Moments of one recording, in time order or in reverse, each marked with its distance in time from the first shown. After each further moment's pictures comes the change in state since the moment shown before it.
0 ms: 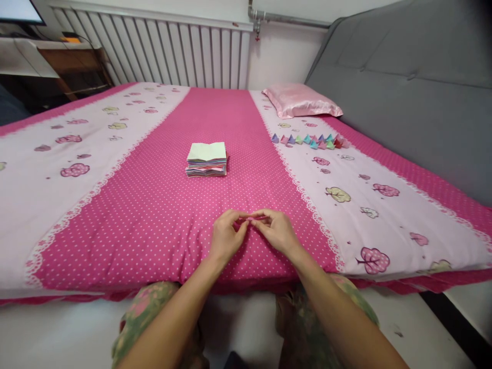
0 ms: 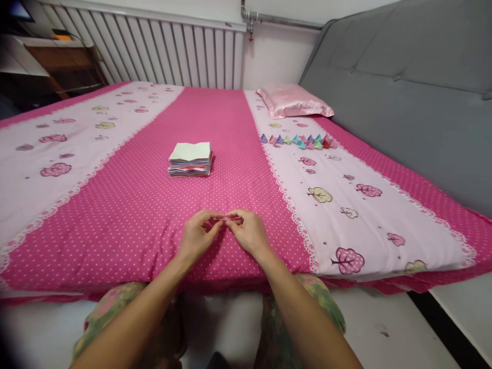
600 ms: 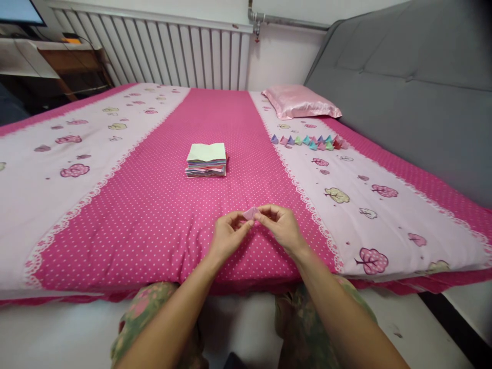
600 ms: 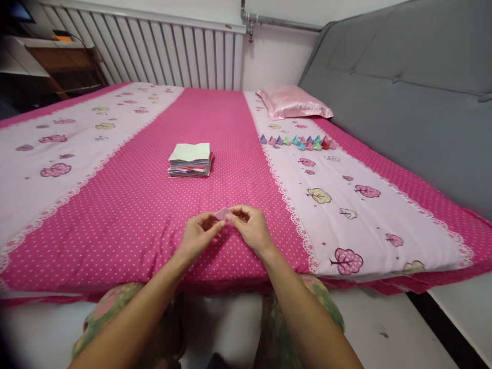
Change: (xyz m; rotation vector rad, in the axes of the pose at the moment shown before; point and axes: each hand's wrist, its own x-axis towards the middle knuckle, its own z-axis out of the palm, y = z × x) left_hand 0.003 0.009 0.001 -0.552 -0.097 -0.316; right_hand 0.001 -0.011 -0.008 0.319 0.043 -0.032
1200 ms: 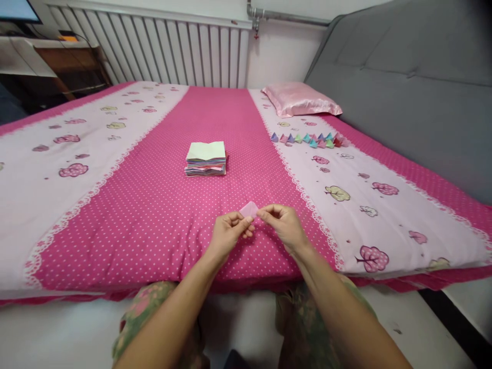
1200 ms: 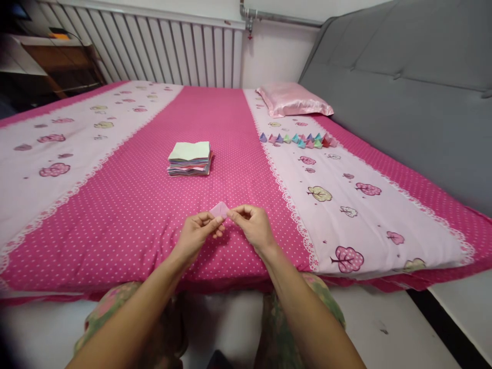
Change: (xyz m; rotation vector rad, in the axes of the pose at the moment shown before) left_hand -0.001 0.008 0.000 -0.272 -0.041 -0.137; right_hand -0.001 0.001 -0.002 0.036 0.081 0.058
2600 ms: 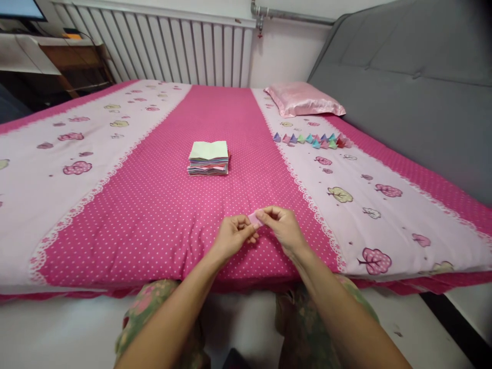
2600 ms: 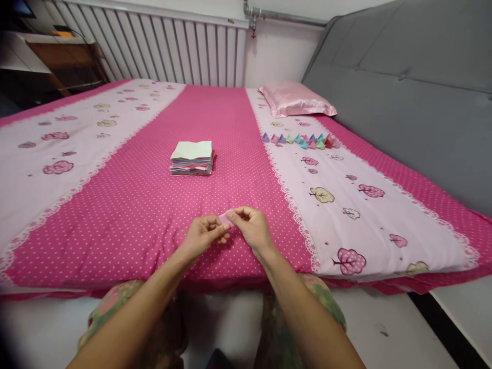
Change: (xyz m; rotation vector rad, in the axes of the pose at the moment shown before) left_hand 0.000 -0.006 -0.001 0.092 -0.136 -0.006; right_hand -0.003 -0.003 0.012 0.148 0.000 0.105
